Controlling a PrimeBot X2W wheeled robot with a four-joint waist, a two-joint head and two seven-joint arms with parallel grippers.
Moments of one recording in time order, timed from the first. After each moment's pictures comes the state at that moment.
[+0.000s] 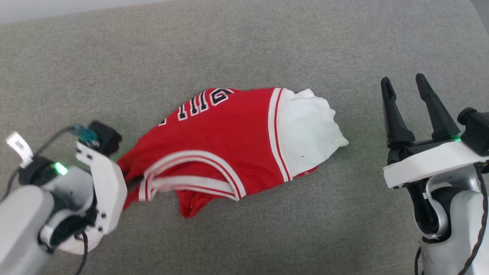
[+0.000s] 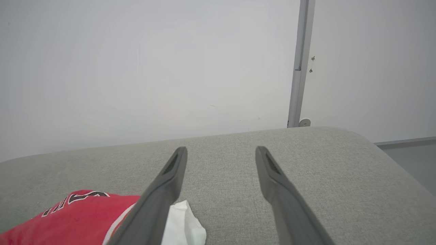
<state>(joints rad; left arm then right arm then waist) -0.47 0.78 -0.62 0.06 -0.84 -0.09 0.69 -0.30 -0.05 -0.03 -0.09 0.27 0.13 0.09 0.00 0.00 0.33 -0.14</state>
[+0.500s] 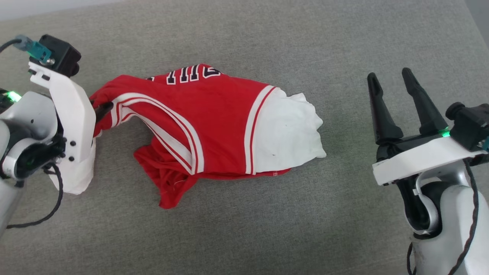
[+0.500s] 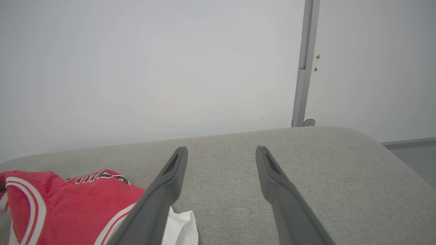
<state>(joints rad) -0.75 0.79 -0.54 0.10 -0.86 -0.07 0.79 -0.32 -0.05 0.02 -0.08 0.29 0.13 0.08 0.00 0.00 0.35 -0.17</state>
